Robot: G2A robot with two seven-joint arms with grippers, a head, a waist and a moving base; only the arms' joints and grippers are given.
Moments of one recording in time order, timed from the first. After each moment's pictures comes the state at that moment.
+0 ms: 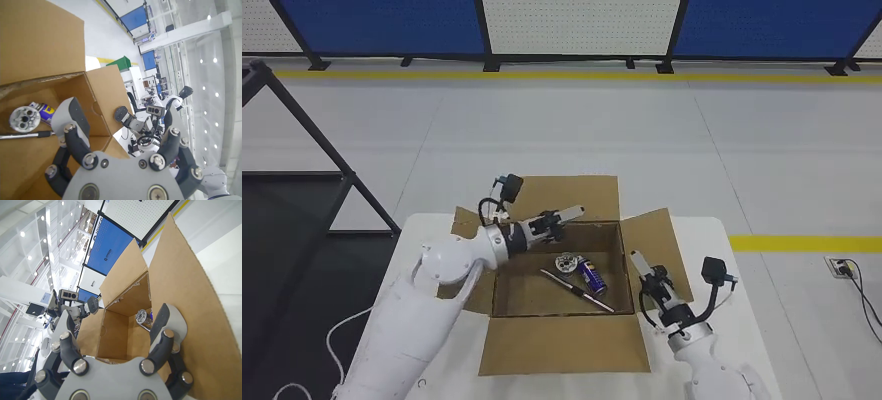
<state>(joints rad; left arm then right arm) 0.58 -1.24 -1.13 -1.33 -0.11 -0.04 -0.76 -1.24 -1.37 1.35 -1.82 -0.36 0.08 0.15</state>
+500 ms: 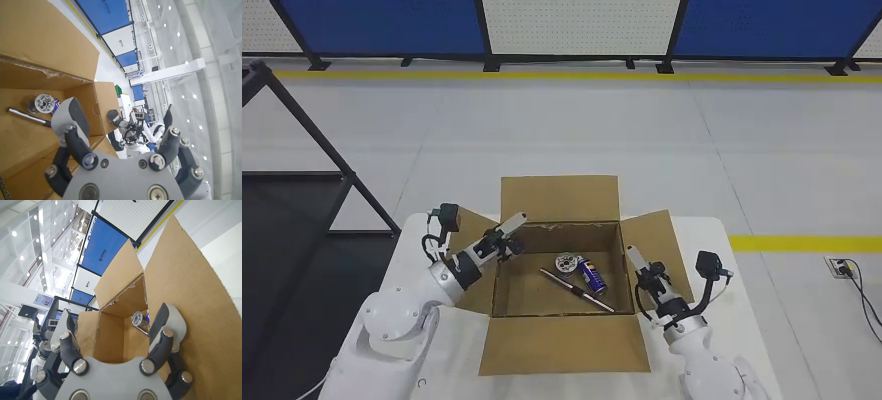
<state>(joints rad) 0.90 -1.19 -1.37 -1.62 -0.16 0.03 -0.64 -1.21 -1.38 1.32 -1.80 -0.38 0.13 0.15</state>
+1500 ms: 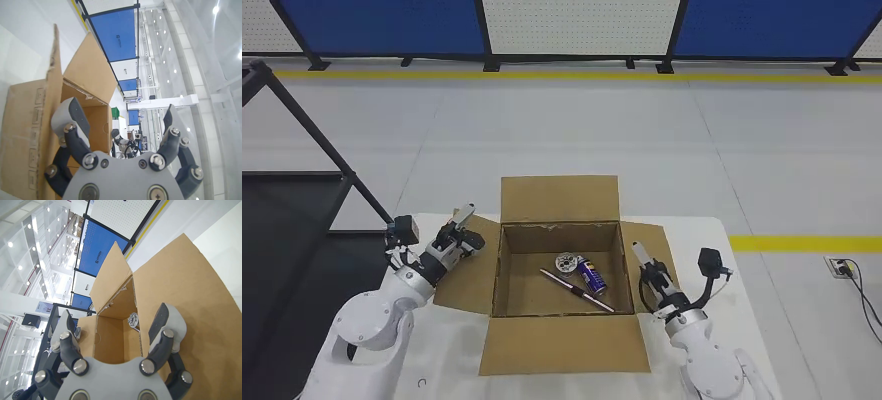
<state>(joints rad) 0.95 -1.18 -1.49 -1.53 -0.24 0.08 -0.51 -1.16 -1.38 1.33 -1.73 -0.31 0.18 0.16</state>
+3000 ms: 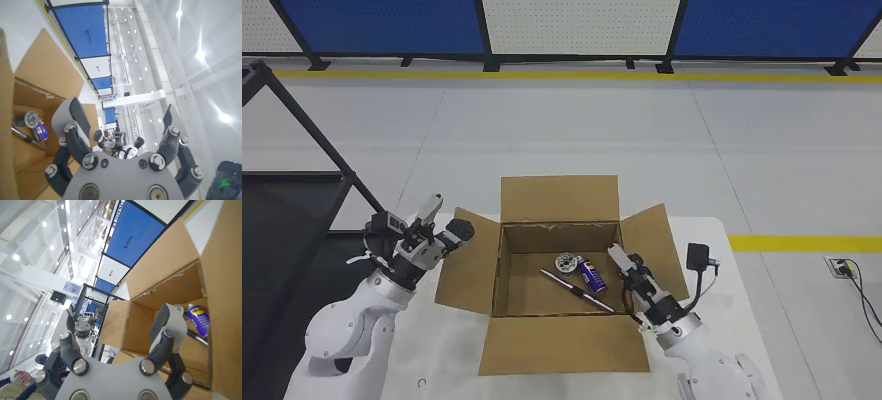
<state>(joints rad) 1.03 -1.17 -1.60 -1.64 -0.53 -0.04 -0.62 -1.17 -1.38 1.28 -1.89 -0.26 0.05 0.28</state>
